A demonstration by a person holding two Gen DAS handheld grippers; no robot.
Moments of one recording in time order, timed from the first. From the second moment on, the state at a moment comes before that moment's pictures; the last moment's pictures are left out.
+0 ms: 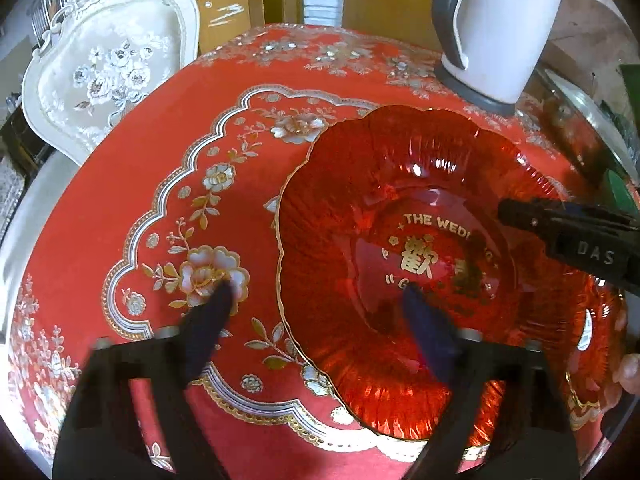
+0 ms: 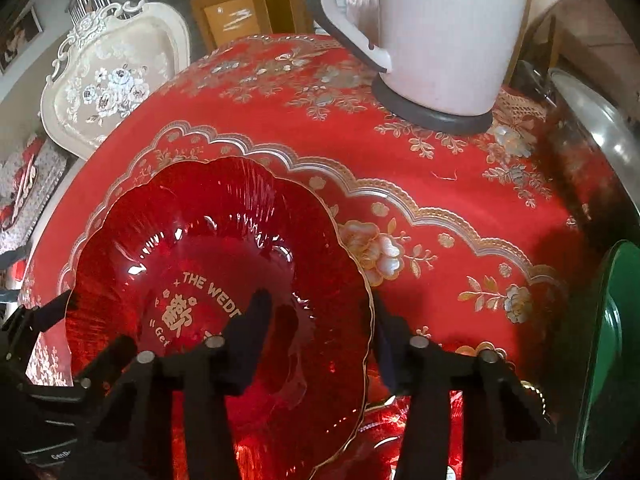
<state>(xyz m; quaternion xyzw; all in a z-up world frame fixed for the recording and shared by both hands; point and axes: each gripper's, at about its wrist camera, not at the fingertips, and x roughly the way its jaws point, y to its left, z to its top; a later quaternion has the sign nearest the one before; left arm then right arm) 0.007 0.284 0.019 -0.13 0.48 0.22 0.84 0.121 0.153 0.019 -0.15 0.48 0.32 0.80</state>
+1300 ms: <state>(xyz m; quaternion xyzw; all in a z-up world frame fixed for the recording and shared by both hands) -0.153 0.314 0.072 -0.14 0.41 0.27 0.86 -0.046 0.157 0.057 -0.16 0.37 0.40 0.82</state>
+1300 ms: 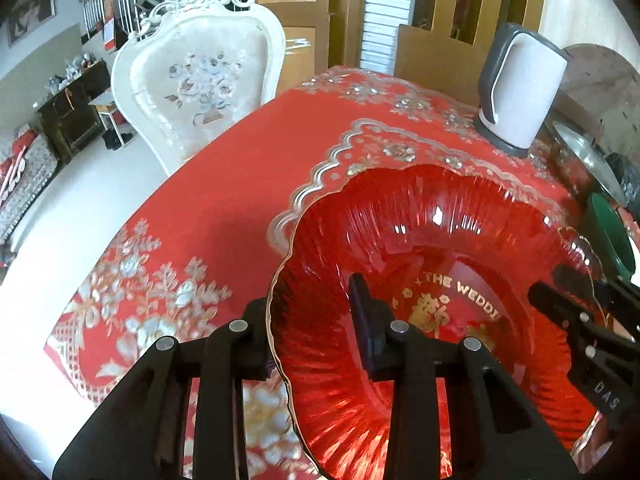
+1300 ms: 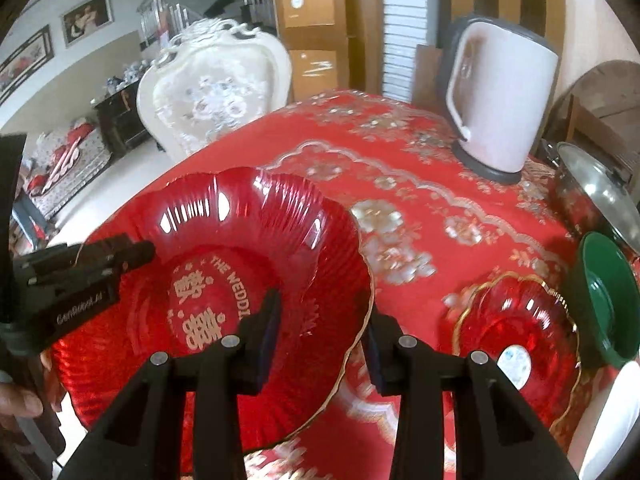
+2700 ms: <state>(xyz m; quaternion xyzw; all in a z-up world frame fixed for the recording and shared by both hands) -0.173 0.261 0.076 -0.15 0.38 0.25 0.88 -0.070 0.062 0.014 -0.03 0.45 0.38 0.81</state>
